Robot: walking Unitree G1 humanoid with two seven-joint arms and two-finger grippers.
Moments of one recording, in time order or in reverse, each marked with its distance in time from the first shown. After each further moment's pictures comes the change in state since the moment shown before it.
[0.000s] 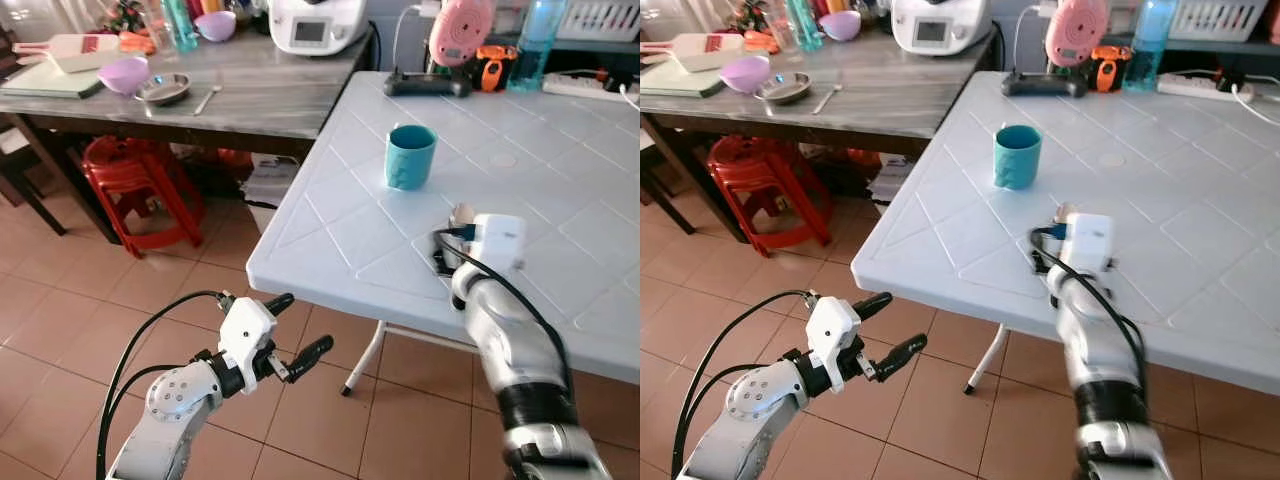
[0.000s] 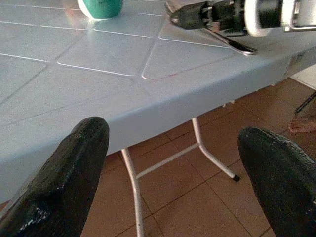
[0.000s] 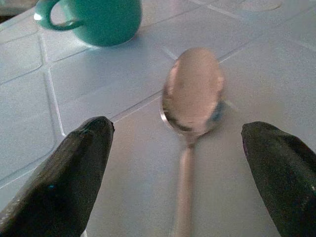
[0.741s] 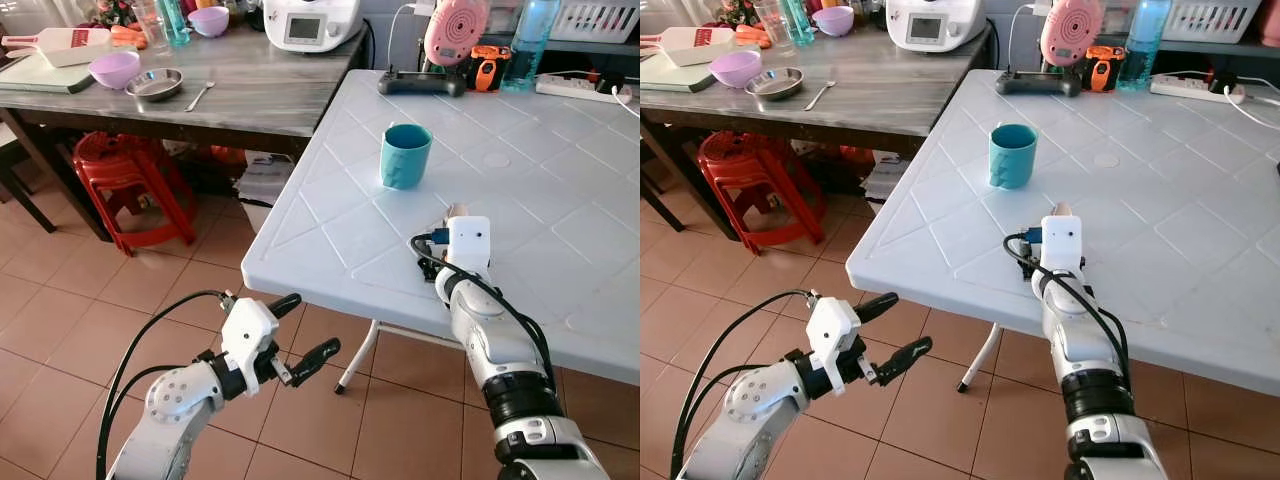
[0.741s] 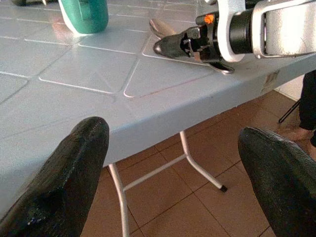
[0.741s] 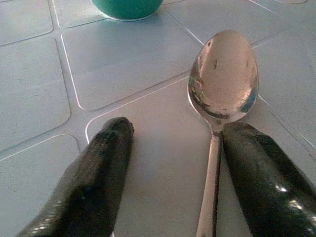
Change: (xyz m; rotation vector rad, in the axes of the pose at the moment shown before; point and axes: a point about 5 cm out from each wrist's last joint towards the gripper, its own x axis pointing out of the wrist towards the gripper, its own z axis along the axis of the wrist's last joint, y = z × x) left arm 0.001 -0.005 0.008 -0.010 -0.042 -0.040; right arm 0.000 0.012 -0.011 -0.100 0.067 0.011
